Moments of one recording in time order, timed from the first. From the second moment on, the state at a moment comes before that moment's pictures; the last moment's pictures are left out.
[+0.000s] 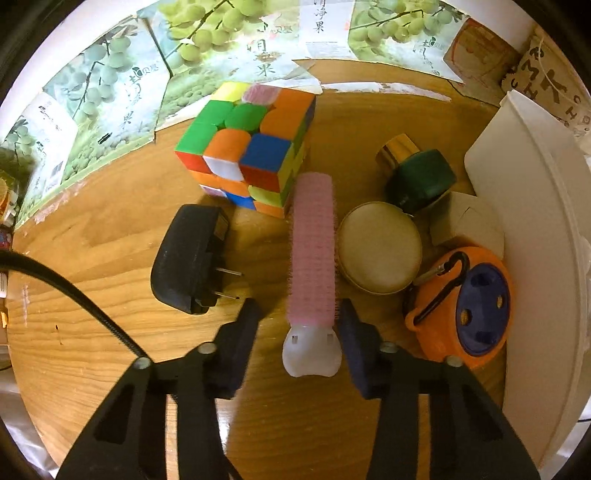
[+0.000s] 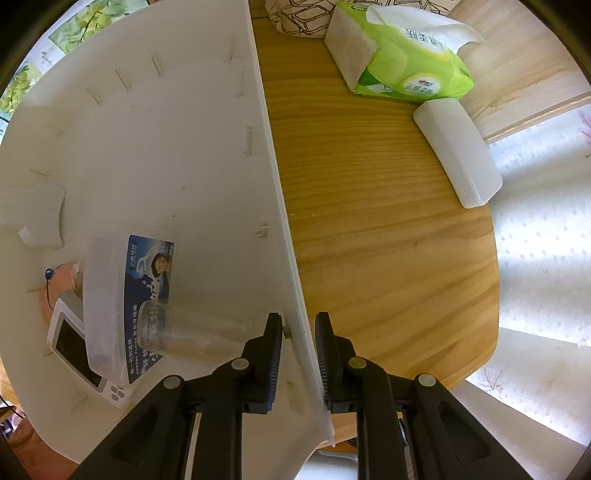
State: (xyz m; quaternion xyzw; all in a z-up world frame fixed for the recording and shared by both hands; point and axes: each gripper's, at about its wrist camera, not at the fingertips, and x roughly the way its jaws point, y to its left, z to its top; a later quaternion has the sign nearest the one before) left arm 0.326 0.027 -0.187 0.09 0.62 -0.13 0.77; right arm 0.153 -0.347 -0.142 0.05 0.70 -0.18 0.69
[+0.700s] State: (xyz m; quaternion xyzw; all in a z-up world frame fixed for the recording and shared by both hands) left arm 0.300 0.027 -0.138 0.09 0.59 -0.13 0.80; right arm 0.153 -0.346 -0.143 0.05 0.70 -0.17 0.69
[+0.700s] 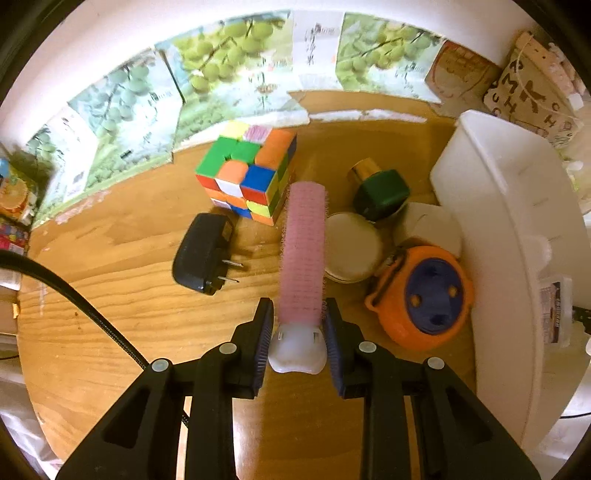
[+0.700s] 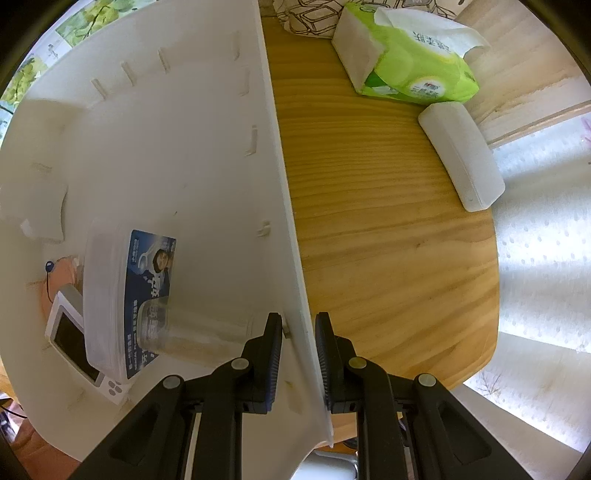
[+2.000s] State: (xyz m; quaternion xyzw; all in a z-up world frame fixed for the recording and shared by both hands) left arm 0.160 -0.115 -0.023 0.11 0.48 -0.15 0.86; right arm 0.122 -0.353 -0.131 0.00 0.66 -0.02 0.75
